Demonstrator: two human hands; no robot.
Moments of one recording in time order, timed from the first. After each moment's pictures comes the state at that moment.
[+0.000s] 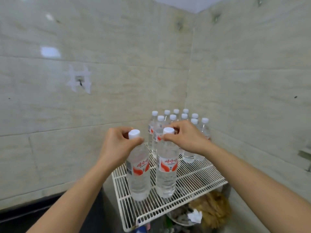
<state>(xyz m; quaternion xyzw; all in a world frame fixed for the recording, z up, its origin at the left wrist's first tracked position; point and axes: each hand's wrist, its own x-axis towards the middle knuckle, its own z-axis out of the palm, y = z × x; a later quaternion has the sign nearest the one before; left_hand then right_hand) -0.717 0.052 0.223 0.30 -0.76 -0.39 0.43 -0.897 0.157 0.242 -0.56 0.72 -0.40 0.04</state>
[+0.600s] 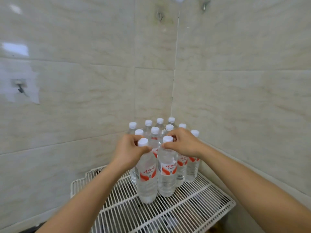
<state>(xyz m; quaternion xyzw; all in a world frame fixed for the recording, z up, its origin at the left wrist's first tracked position) -0.901 -0.026 0.206 0.25 -0.81 -0.42 0.34 -1.060 0.092 0.230 -0.52 0.79 -0.31 0.04</state>
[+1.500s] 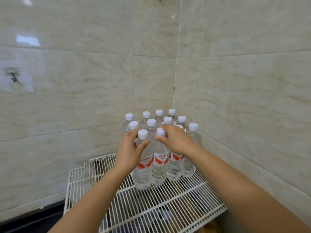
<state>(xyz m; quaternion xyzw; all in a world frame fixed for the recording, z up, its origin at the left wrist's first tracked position) -0.942 -0.015 0.164 0.27 -0.82 -0.27 0.43 -1.083 0.070 0.203 -0.53 0.81 -0.25 -0.02</state>
